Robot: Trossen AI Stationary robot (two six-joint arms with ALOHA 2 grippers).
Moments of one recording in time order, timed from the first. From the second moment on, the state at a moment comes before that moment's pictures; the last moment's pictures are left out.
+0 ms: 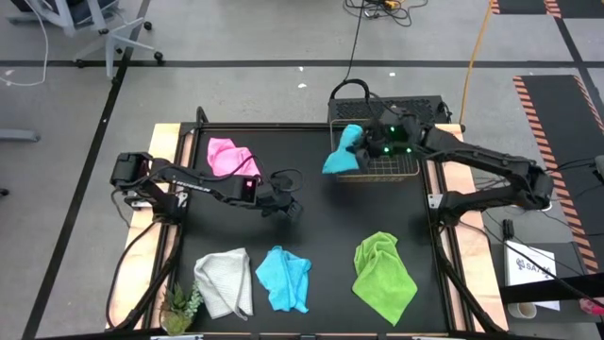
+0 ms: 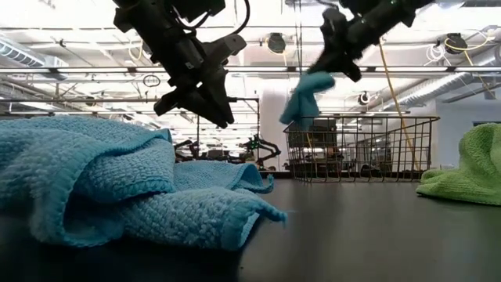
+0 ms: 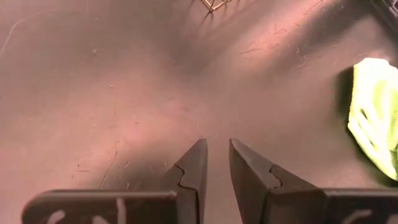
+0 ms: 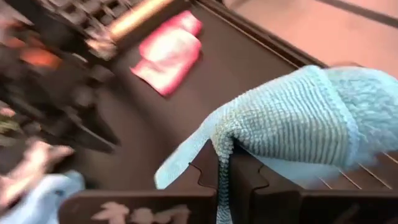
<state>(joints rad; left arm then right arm) -0.03 1.62 1.02 -0.29 -0.24 -0.87 -0.51 1.17 0.95 -0.40 -0.19 0.30</state>
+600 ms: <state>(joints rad) -0.03 1.62 1.02 -0.29 -0.24 -0.86 -0.71 1.17 0.95 -0.45 -0.16 0.23</state>
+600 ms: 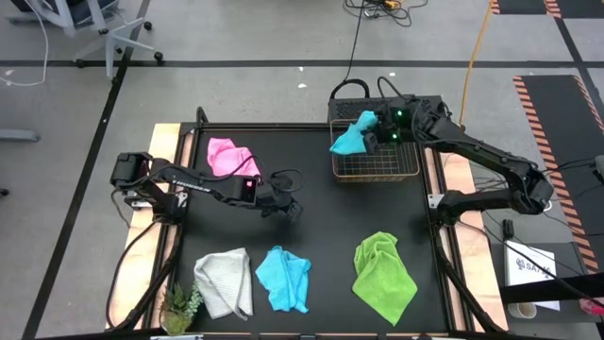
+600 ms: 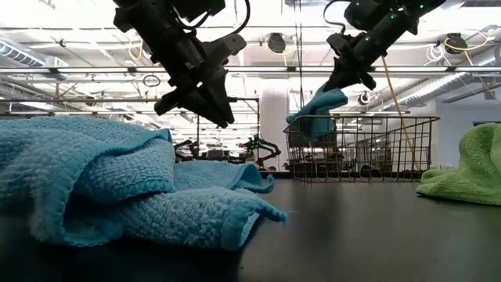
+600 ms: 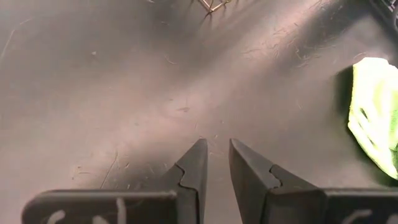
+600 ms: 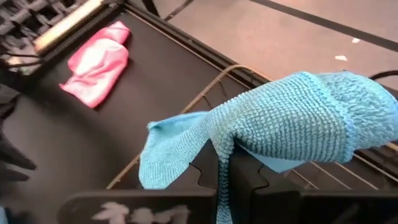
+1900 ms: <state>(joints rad) -0.02 1.62 1.02 -0.29 -0.25 -0.84 -0.63 1.39 1.25 -0.80 -0.08 0.10</state>
